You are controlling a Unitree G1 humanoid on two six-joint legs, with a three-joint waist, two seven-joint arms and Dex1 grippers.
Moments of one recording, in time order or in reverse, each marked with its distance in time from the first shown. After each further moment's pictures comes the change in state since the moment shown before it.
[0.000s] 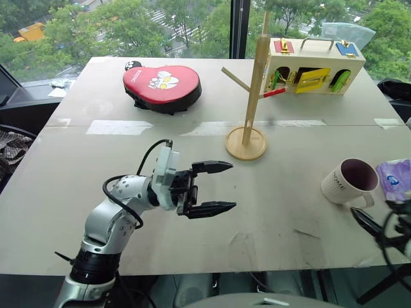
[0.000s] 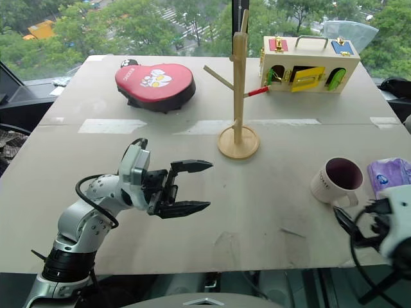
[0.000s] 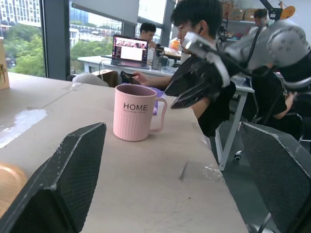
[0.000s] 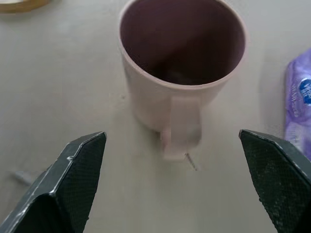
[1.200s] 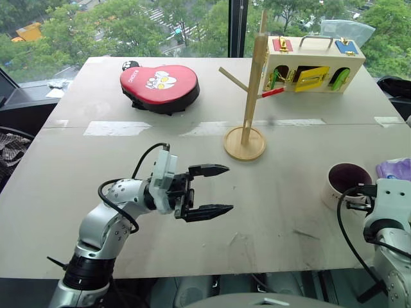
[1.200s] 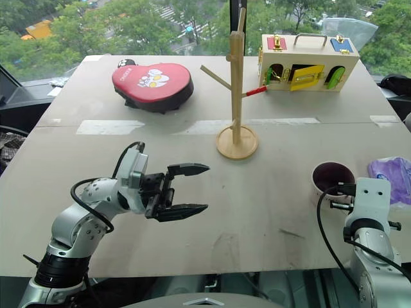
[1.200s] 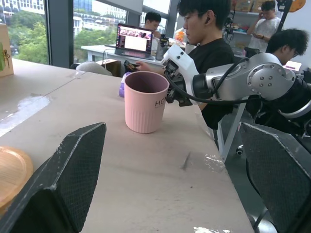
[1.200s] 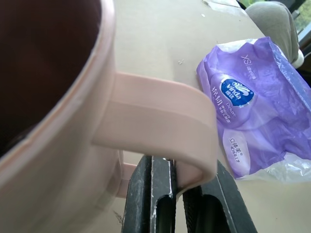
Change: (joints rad) left arm 0.082 0.031 0.021 -0.053 -0.006 0.010 0.053; right arm -0.117 0.163 0.475 0.183 -0.594 -0.339 -0.291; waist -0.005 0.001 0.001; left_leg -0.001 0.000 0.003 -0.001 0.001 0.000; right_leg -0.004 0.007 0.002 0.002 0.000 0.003
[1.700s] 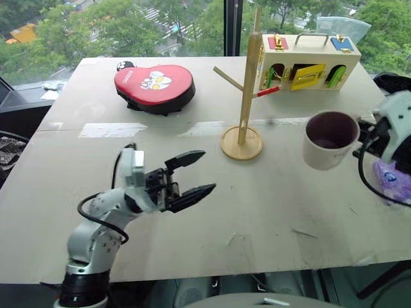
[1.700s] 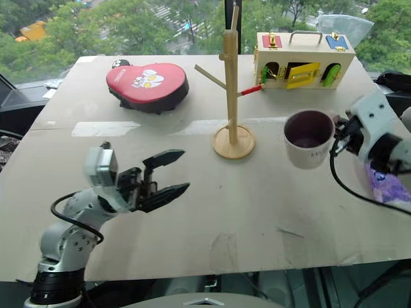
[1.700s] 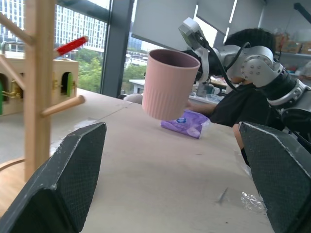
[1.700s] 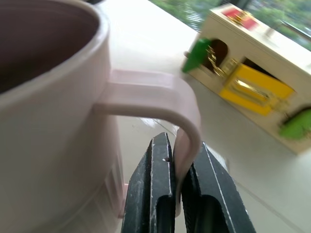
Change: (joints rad) left arm 0.111 -0.061 0.203 -0.002 -0.127 -0.053 0.052; right arm -0.706 -0.610 0.086 0.573 0.242 -0.327 0.898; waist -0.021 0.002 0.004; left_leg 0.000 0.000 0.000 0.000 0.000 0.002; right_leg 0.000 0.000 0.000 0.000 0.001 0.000
